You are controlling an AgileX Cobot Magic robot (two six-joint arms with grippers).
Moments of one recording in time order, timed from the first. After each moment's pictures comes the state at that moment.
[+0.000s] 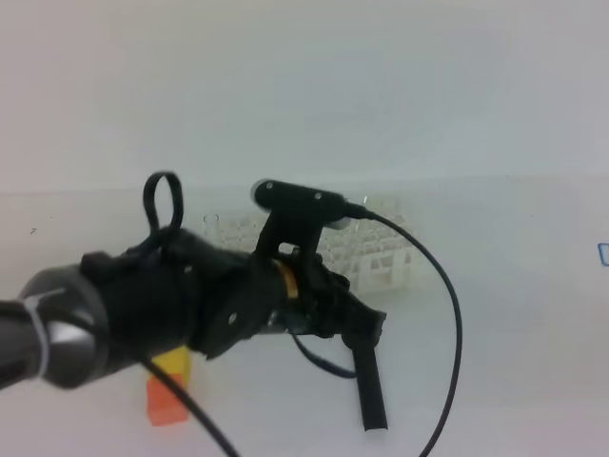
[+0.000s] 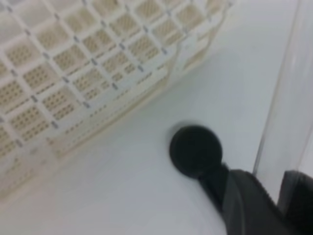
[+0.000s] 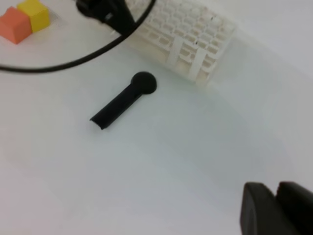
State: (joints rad) left arm -0.77 1.63 -1.02 0.10 0.19 -0.24; right arm 0.41 0.49 -0.67 0.14 0.81 -0.43
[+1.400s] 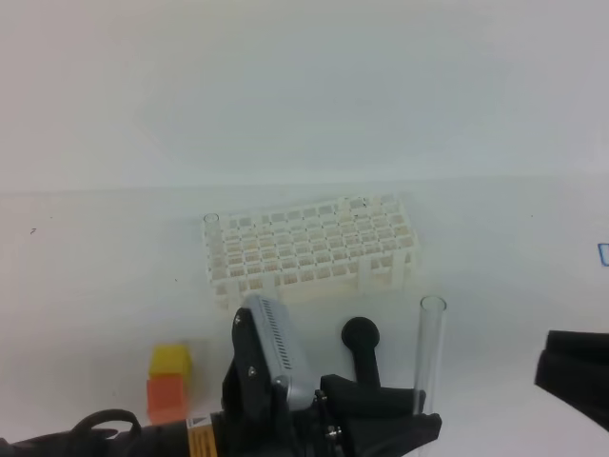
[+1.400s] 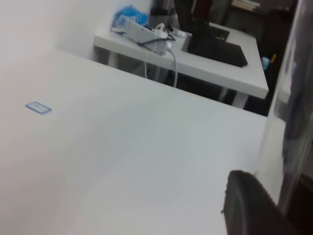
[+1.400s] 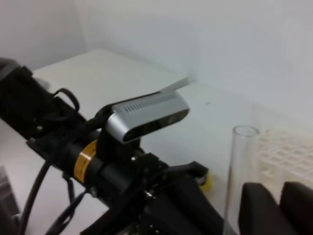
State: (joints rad) left arm -0.77 1.48 -0.43 0.82 -1.10 -0.61; right arm 0.41 0.66 -0.51 1.31 0.56 -1.28
